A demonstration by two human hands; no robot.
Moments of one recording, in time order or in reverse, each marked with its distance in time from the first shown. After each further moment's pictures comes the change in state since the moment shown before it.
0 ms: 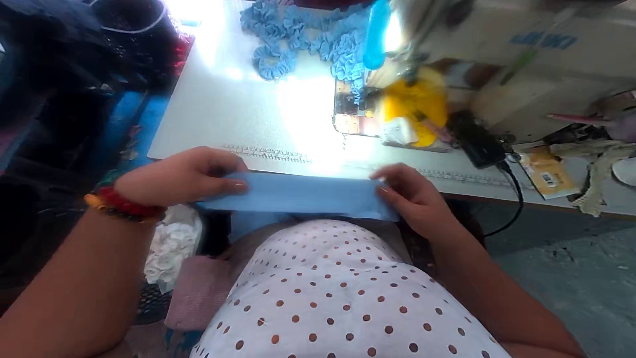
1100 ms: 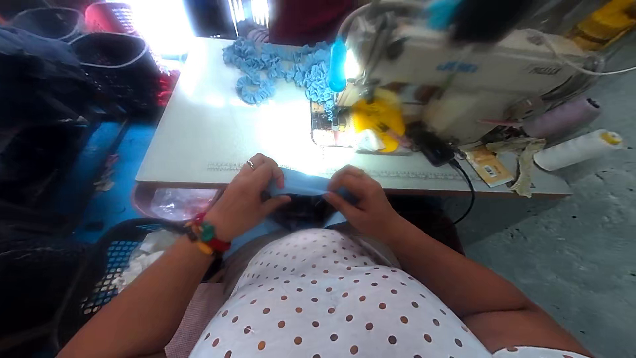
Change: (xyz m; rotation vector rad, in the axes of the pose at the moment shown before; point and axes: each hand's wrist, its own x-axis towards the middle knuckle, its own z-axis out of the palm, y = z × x) left_hand 0.044 -0.001 0.088 0.388 0.553 0.526; right_hand 0.018 -0.039 0.046 -0.331 0.158 -0.397
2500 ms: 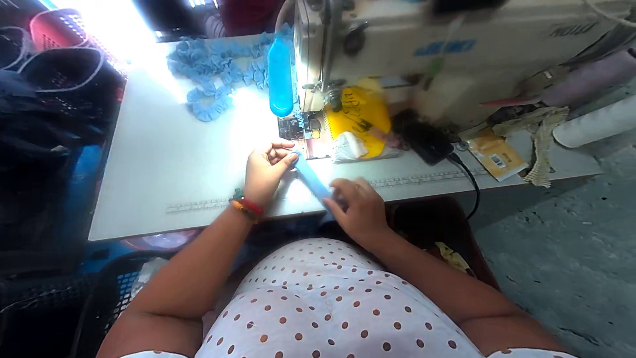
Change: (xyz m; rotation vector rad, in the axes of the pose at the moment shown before) left_hand 0.125 -0.056 0.116 -0.721 0.172 -0.506; right_hand -0.025 0.080 0.003 -0.360 0.192 0.369
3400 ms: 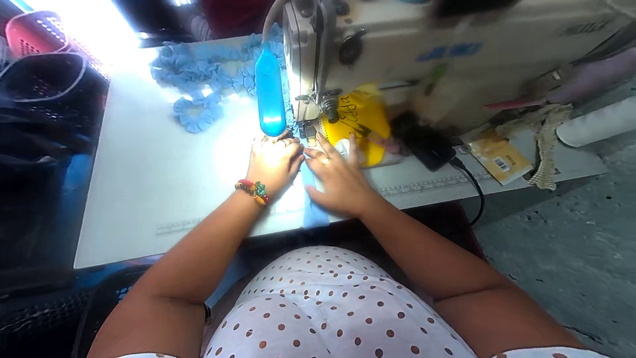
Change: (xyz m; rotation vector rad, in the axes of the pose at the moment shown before) left_hand 0.056 -0.027 0.000 1.229 -0.315 0.461; right_hand 0.080 0.026 0.023 -0.280 -0.328 -0.185
